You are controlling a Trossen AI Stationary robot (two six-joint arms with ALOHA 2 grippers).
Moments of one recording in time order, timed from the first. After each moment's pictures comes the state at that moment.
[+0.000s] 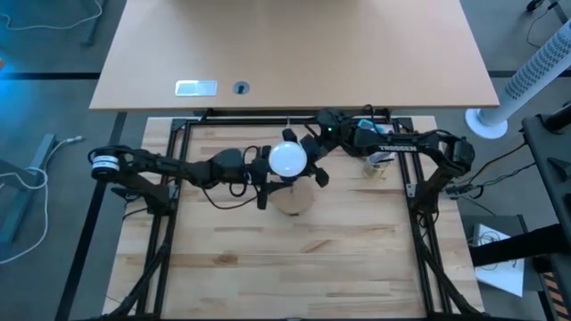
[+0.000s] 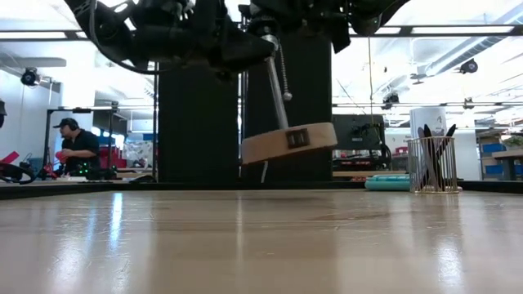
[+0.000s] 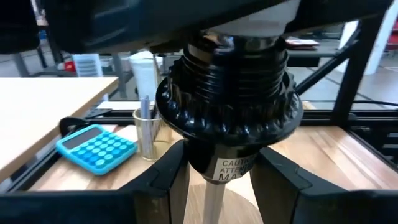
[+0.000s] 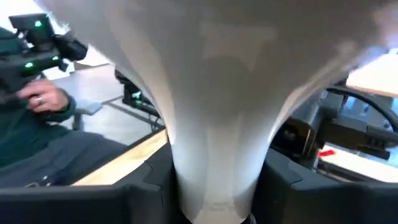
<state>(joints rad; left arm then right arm) 0.12 1.47 0.71 0.72 0.16 0.01 -0.31 1.63 1.20 0.34 -0.89 -0.16</state>
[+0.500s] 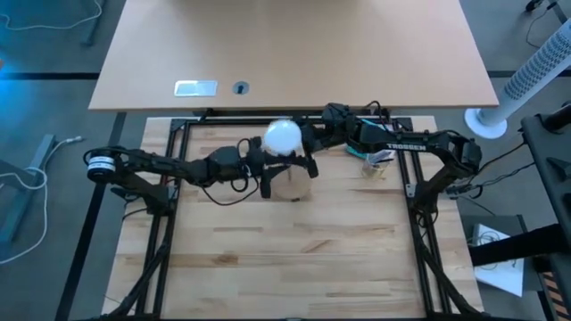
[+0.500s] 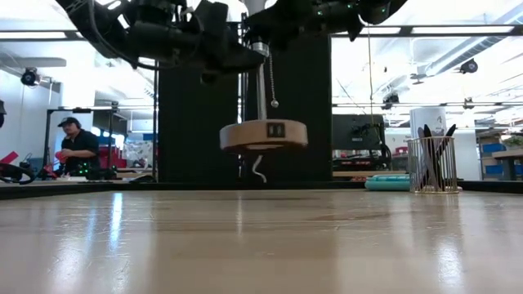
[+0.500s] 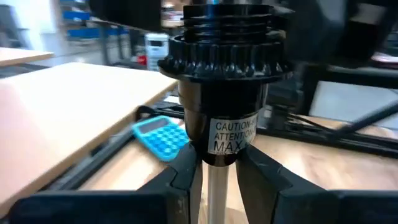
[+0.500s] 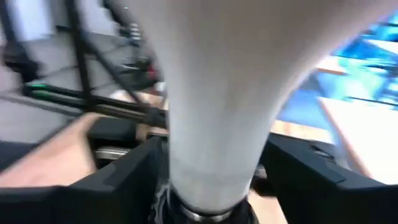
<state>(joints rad) 0.15 1.41 0.68 0.69 -0.11 -0.06 -0.32 1.56 1.20 0.19 -0.45 -0.22</state>
